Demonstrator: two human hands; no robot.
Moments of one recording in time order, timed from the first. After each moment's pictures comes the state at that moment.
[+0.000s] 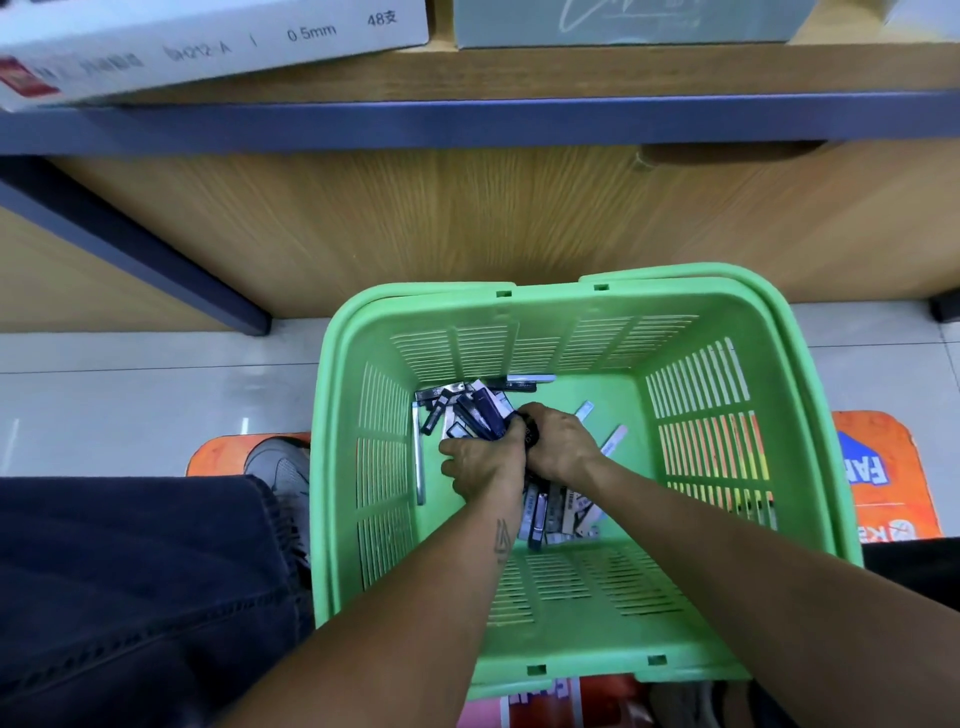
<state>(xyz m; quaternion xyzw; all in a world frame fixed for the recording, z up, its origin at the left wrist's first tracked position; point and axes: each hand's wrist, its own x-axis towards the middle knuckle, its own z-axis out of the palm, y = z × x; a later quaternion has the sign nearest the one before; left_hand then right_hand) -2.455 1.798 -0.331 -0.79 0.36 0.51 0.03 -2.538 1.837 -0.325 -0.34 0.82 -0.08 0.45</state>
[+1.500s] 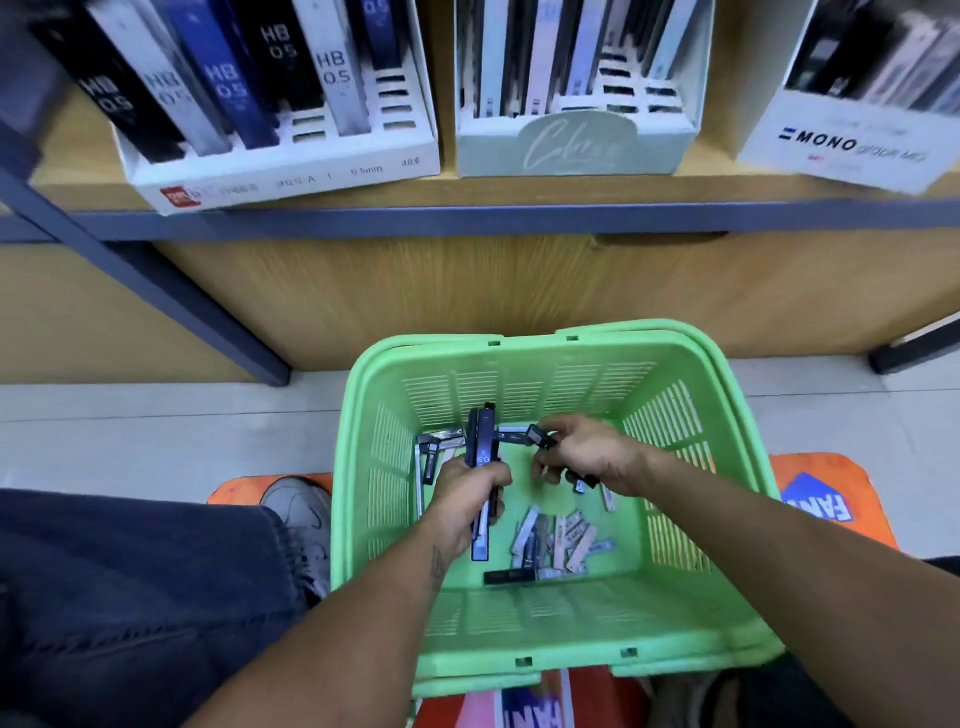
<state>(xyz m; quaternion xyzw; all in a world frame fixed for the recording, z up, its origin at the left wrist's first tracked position) -2.415 1.780 -0.288 -0.60 0.38 0.70 0.02 -2.577 1.848 -0.246 -0.23 0.74 -0.23 0.59</state>
